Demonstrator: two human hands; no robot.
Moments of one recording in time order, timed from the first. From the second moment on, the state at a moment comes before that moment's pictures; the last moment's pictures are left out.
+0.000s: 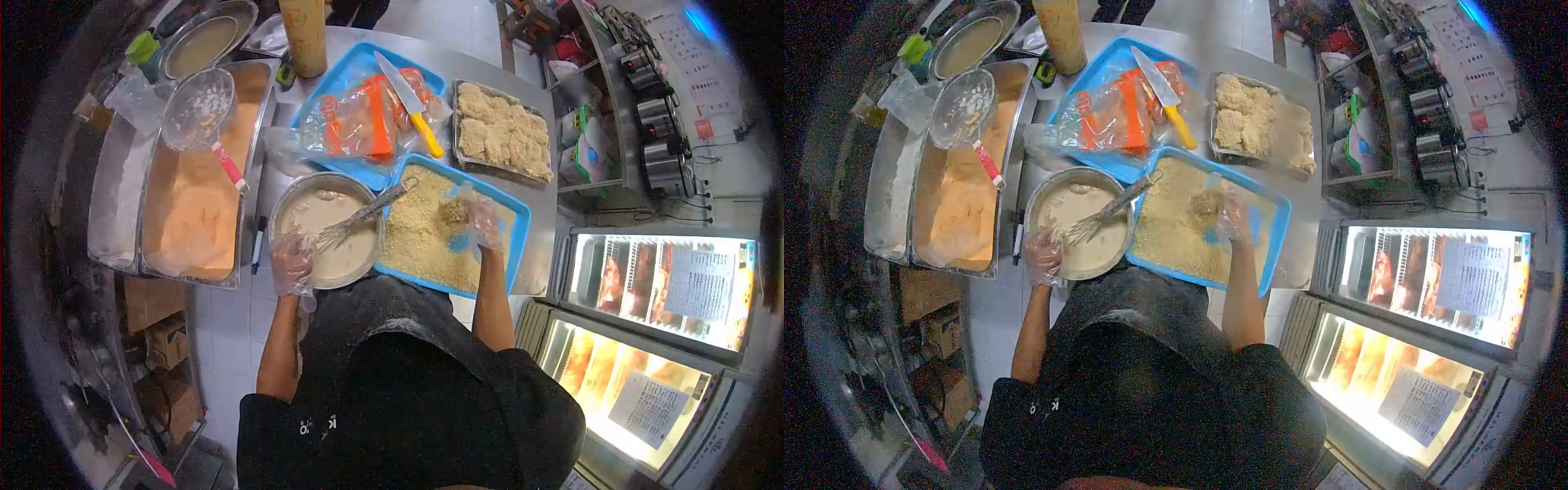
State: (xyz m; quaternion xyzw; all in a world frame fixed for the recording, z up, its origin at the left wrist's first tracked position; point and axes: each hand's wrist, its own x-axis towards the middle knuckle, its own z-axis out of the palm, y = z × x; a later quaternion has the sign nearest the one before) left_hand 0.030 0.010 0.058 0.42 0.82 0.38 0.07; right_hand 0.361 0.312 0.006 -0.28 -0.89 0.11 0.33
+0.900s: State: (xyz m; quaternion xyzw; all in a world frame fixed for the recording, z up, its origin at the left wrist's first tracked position) left_hand 0.022 -0.014 0.001 0.40 0.82 0.40 0.06; right_hand 0.332 0.249 -0.052 -0.36 -0.42 0.76 0.34
